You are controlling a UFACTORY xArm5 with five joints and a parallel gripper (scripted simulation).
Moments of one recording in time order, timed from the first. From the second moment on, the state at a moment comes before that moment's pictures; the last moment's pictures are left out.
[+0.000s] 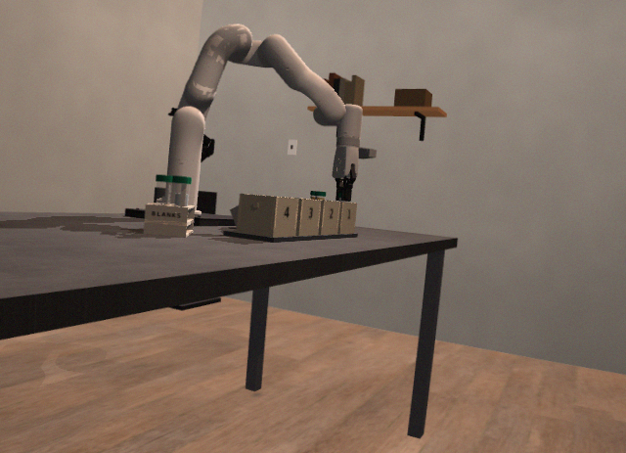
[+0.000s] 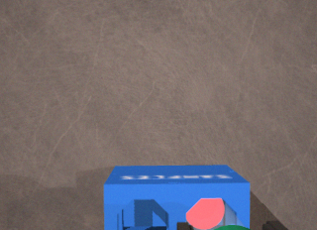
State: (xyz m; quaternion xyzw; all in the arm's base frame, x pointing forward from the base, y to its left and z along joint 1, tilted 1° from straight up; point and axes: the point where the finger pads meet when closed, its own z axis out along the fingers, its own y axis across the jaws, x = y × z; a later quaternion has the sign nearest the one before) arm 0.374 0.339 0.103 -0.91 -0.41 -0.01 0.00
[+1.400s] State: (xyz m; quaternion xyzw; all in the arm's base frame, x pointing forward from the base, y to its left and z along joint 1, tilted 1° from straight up) arm 0.374 0.338 0.113 -0.91 -0.41 -0.01 0.00
